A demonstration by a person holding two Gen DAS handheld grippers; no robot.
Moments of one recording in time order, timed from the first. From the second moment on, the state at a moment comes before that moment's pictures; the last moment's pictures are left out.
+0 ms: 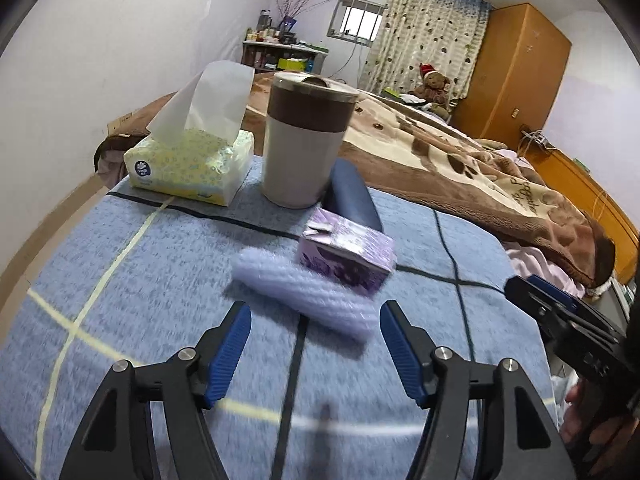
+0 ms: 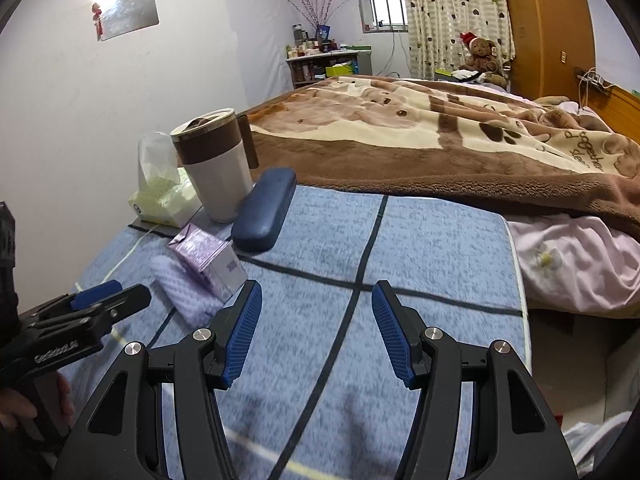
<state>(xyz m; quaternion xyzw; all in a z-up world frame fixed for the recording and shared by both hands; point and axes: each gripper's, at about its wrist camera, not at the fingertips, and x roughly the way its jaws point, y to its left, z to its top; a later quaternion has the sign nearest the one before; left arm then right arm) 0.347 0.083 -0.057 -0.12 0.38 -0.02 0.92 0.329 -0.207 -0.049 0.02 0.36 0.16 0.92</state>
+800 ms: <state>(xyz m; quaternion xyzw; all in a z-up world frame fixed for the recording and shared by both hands) 0.378 0.157 -0.095 -0.11 0.46 0.03 0.88 0.365 -0.148 -0.062 0.01 0.38 0.24 0.89</state>
